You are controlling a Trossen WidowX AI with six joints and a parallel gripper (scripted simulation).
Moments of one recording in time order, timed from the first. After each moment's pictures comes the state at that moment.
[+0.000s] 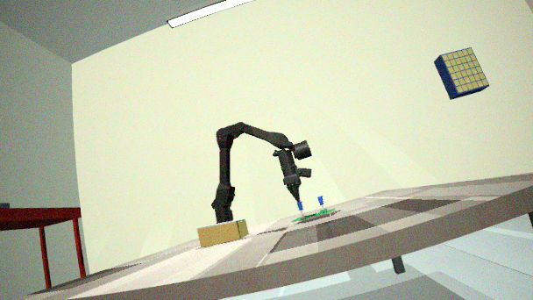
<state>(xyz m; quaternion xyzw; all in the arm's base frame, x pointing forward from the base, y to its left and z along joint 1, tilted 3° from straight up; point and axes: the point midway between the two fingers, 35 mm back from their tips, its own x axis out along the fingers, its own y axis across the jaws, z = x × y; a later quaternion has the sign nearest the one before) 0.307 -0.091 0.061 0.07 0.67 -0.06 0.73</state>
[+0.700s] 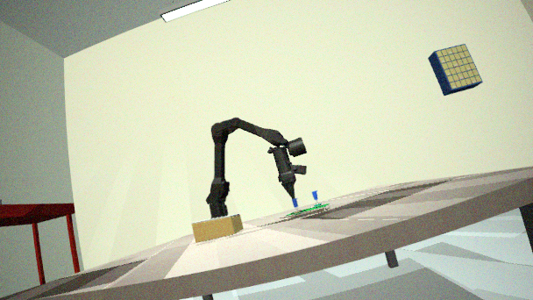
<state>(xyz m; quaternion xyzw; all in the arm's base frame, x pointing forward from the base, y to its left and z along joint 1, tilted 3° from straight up) 0.307 -0.091 0.053 0.07 0.67 -0.06 0.74</state>
